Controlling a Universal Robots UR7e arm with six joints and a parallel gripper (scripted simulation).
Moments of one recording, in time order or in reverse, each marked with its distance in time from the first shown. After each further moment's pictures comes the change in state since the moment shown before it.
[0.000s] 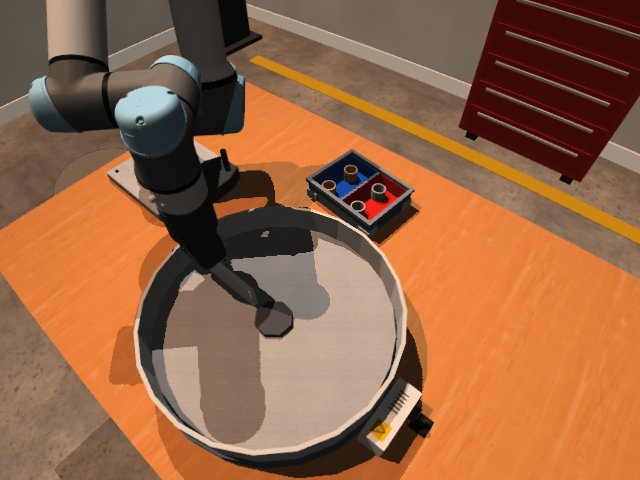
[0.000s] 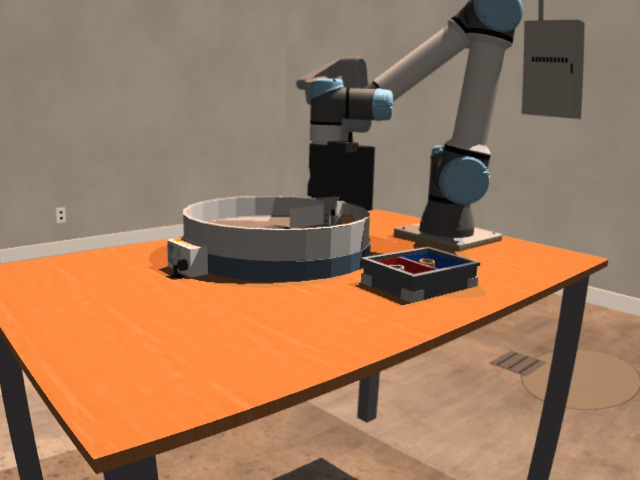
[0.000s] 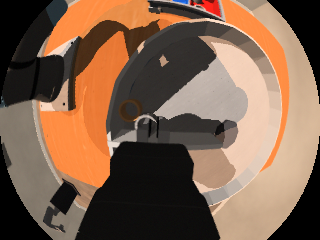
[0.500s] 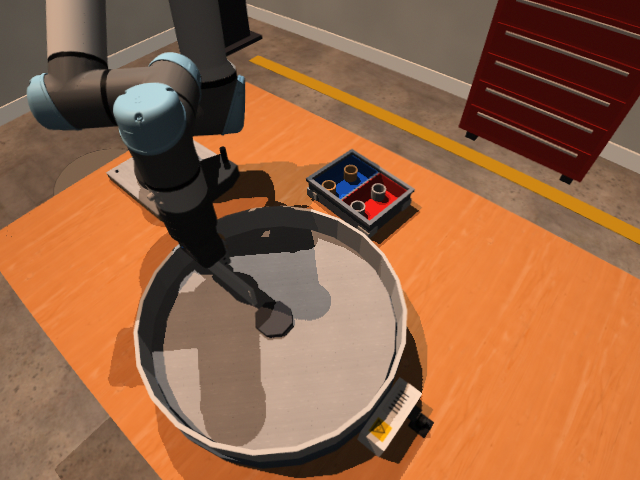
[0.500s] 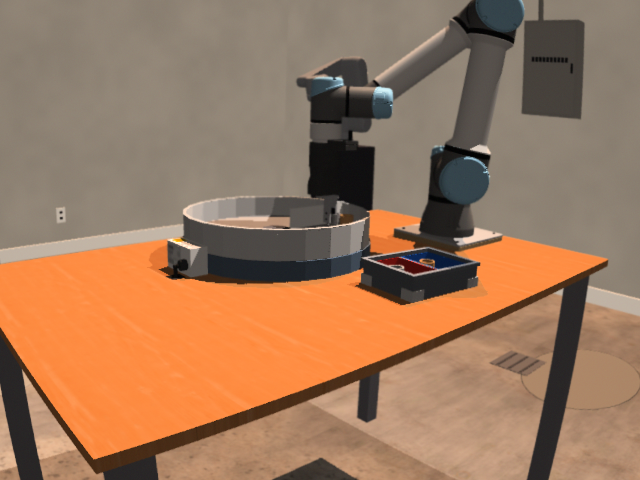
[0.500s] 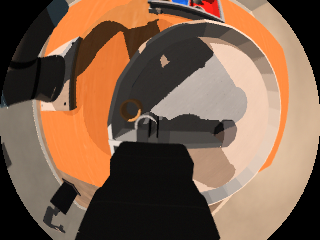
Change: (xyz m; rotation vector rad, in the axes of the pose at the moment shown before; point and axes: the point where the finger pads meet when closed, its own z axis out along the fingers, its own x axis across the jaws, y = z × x) arm 0.000 0.000 -0.004 0.000 0.000 0.000
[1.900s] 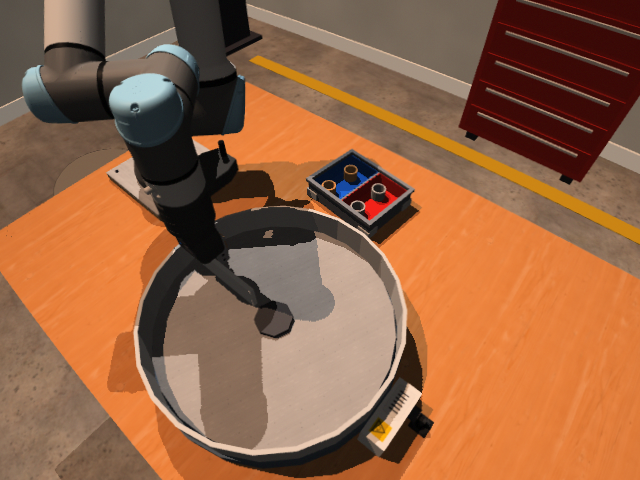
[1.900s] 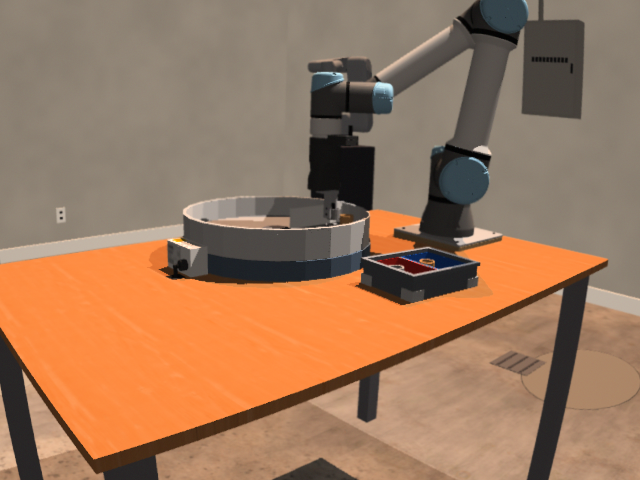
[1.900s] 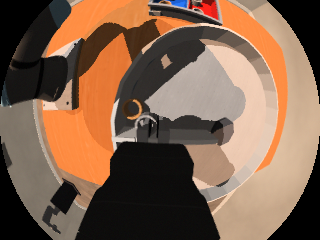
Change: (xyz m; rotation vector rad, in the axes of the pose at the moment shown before) arm 0.000 0.000 -0.012 0.000 0.000 0.000
